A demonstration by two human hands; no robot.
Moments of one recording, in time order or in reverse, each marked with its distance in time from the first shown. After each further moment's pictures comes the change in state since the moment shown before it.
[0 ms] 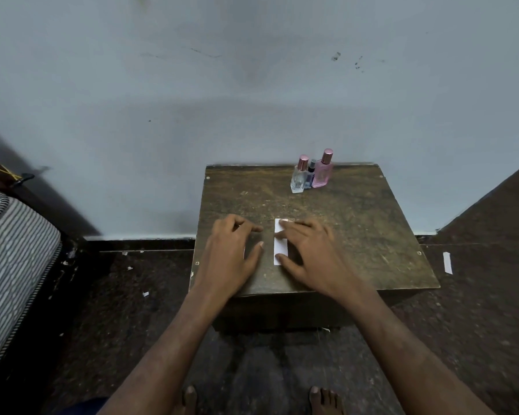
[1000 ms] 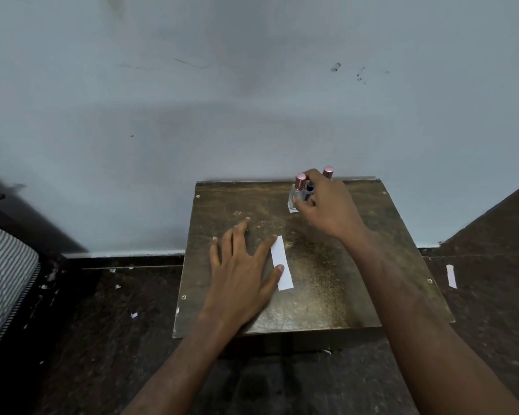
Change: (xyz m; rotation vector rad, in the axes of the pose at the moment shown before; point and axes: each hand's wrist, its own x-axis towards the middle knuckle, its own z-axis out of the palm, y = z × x) left_hand 0.027 0.013 0.029 0.228 -0.132 0.039; right_hand 0.112 0.056 -0.054 0.175 0.212 0.223
